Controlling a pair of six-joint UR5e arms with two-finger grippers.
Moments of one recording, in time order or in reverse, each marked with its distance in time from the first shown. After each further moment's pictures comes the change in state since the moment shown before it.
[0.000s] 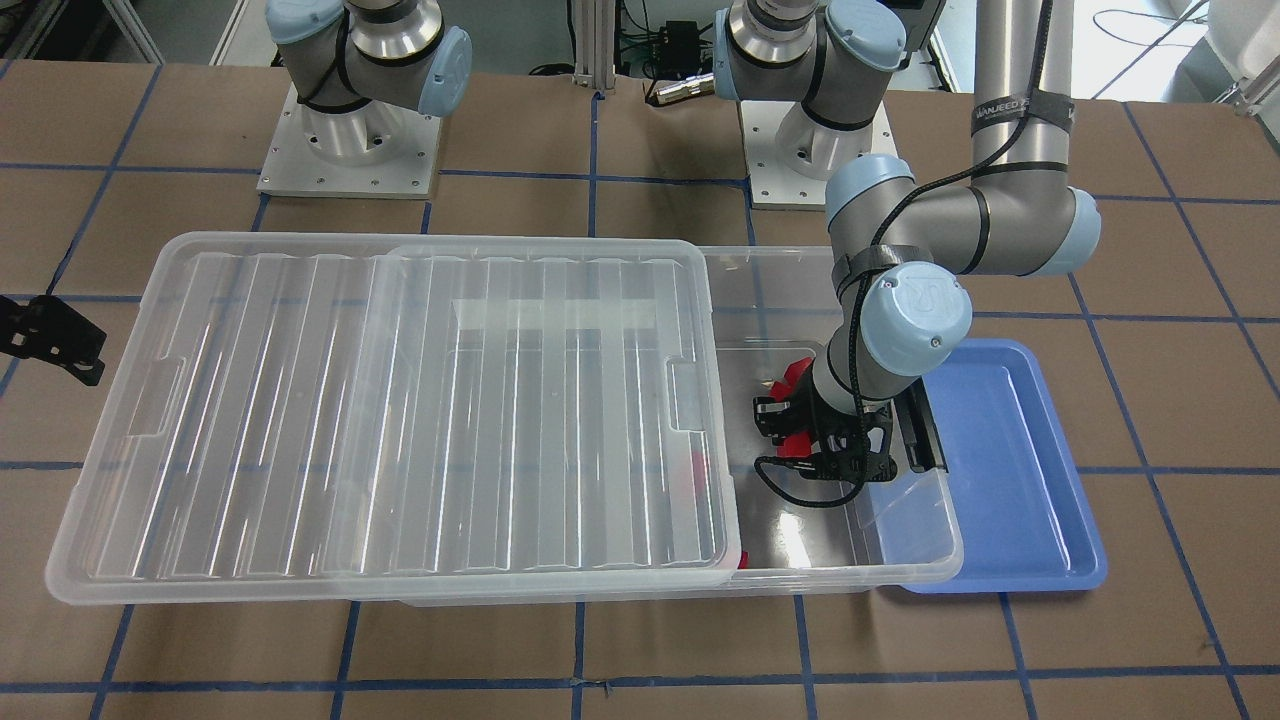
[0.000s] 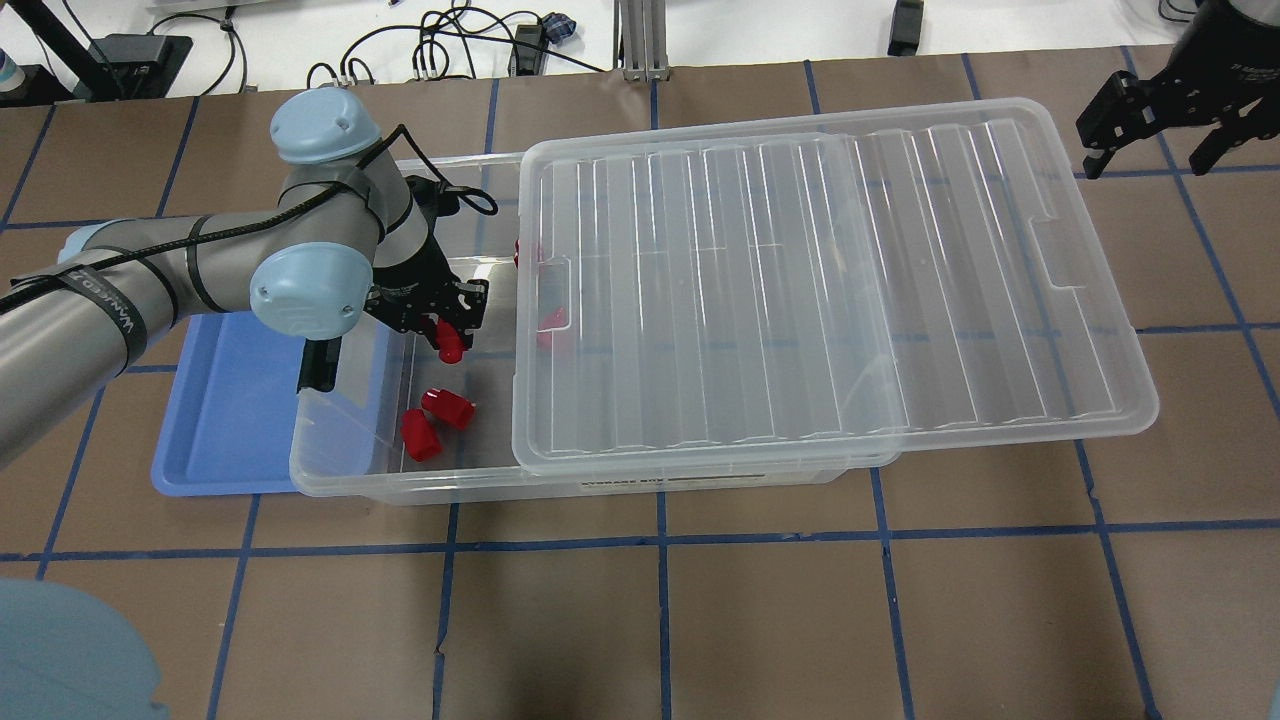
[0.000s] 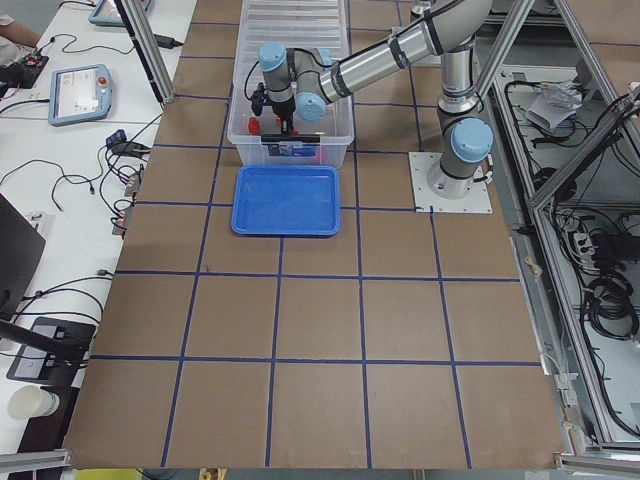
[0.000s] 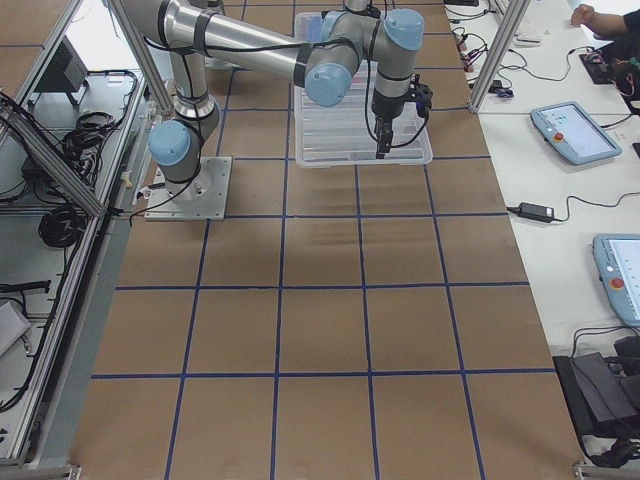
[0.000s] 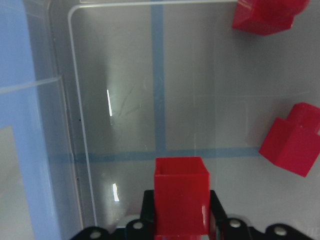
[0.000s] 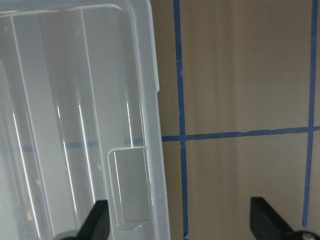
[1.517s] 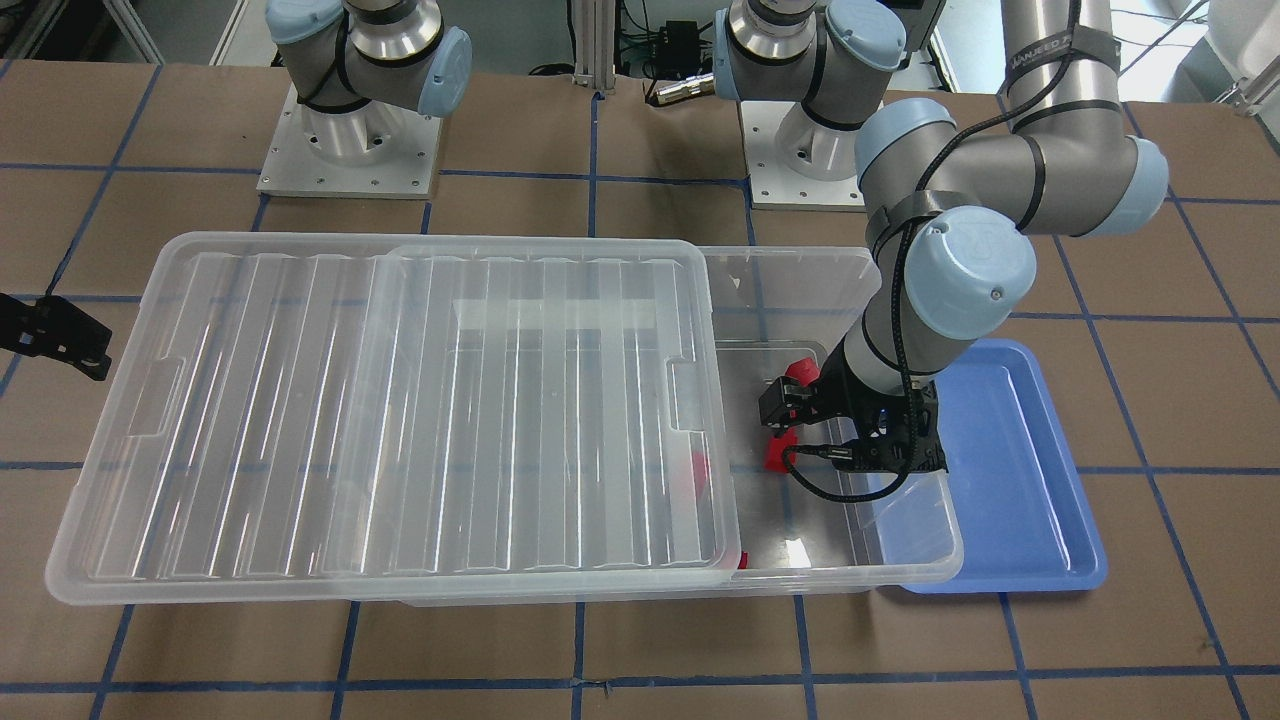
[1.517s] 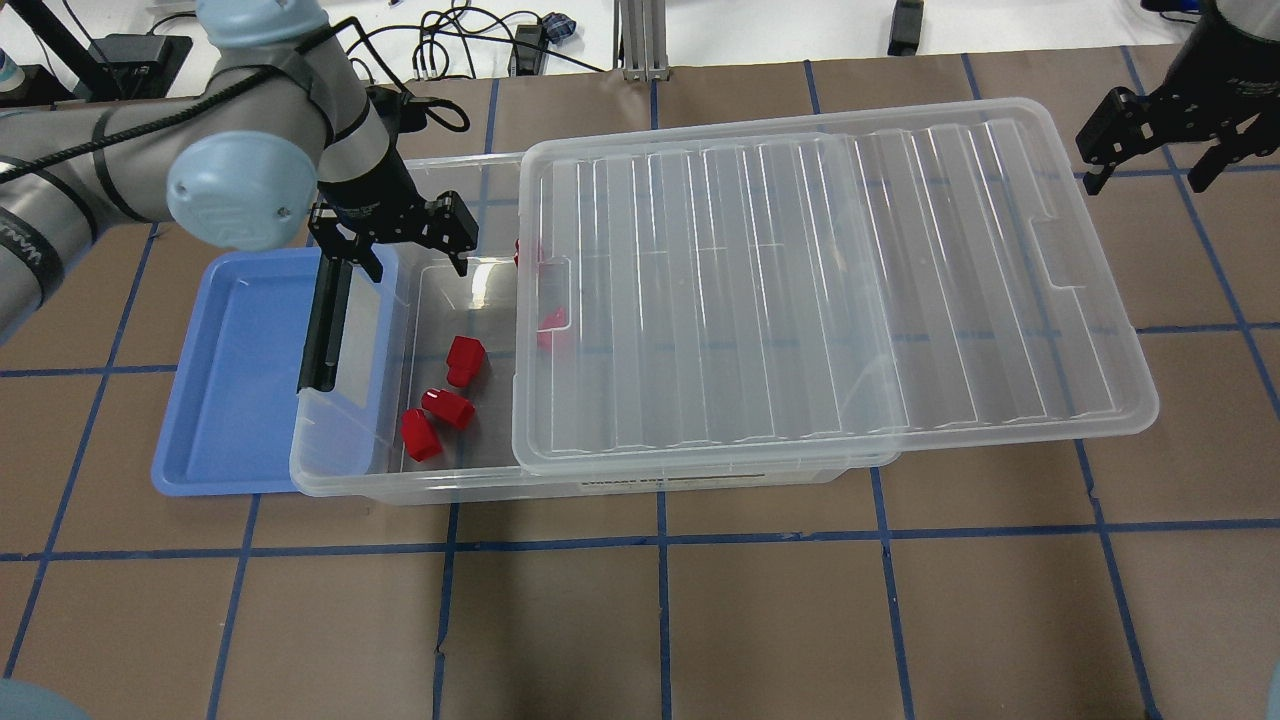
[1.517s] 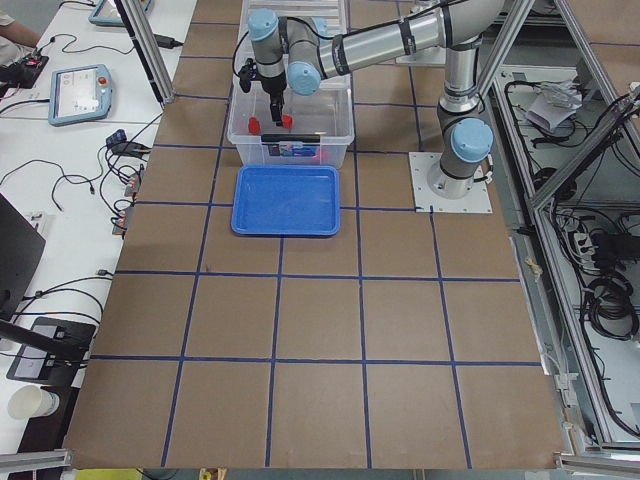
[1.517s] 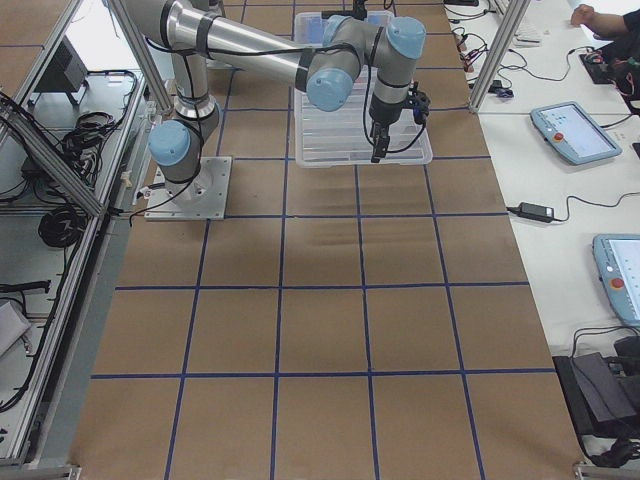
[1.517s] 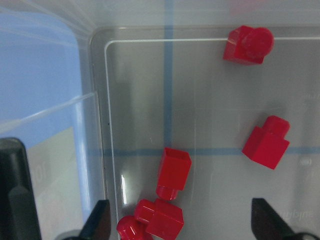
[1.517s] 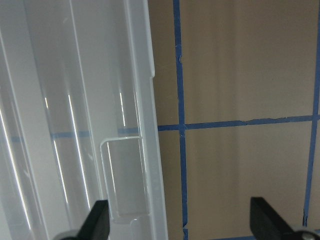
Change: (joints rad) left arm -0.002 0.082 0.232 -0.280 0.008 -0.017; right arm -0.007 0.012 0.006 0.024 -0.011 -0.003
